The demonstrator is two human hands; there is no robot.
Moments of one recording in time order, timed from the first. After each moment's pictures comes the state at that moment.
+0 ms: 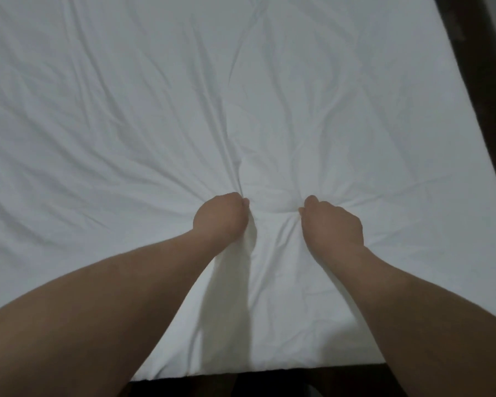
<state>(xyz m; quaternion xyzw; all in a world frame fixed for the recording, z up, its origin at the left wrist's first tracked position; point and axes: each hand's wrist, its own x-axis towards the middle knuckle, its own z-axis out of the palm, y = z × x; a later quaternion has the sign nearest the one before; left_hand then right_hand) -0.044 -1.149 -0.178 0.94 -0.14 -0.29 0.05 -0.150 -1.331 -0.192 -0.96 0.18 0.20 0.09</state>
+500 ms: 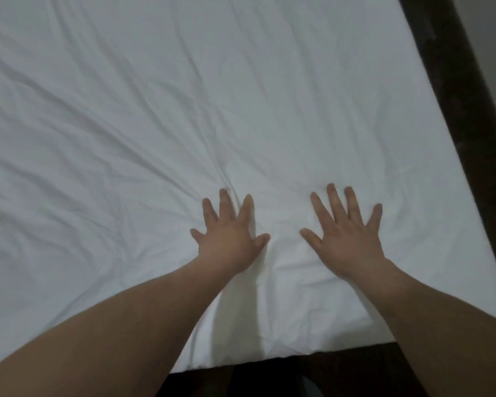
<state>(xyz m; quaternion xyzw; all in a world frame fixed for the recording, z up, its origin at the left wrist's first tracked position) -0.109 -1.163 -0.167 0.92 -0.15 -0.35 0.03 -0.214 -1.379 -0.196 -0.95 0.16 0.24 0.06</state>
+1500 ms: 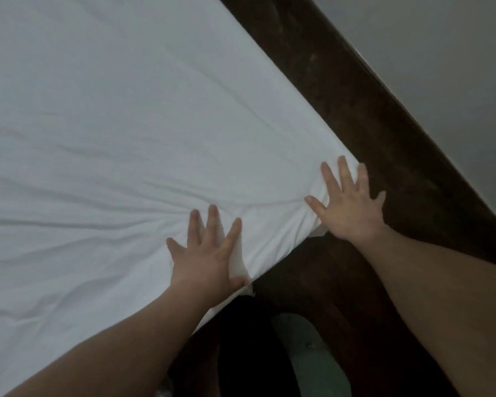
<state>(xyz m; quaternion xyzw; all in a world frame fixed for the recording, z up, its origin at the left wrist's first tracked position) -0.256 -1.226 -0.157 0.78 -0.50 -0.35 -0.14 -0.448 -1.469 -0.192 -0.82 0.49 0.26 0.15</state>
